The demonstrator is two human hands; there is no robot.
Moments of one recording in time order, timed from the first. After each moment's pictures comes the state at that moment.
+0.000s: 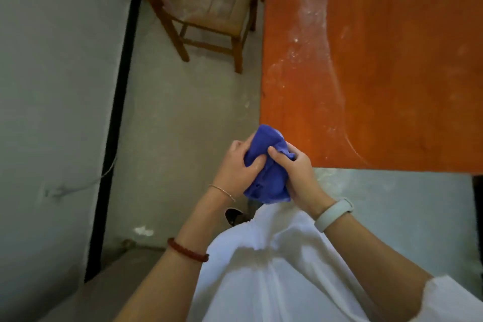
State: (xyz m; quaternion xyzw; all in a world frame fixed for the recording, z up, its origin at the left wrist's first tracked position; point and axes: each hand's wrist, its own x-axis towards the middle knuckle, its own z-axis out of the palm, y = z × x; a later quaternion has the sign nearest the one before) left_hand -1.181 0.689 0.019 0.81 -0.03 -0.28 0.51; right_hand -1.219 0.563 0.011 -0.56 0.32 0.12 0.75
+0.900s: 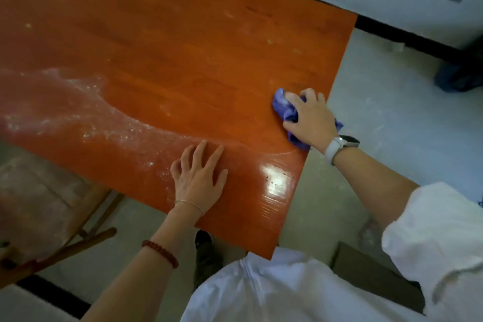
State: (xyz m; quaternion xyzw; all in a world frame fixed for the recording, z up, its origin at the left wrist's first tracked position) left_hand -0.993 0.529 -0.028 0.74 -0.64 -0.21 -0.06; right_hand -1.217 0.387 -0.019 -0.77 0.62 -0.01 0.14
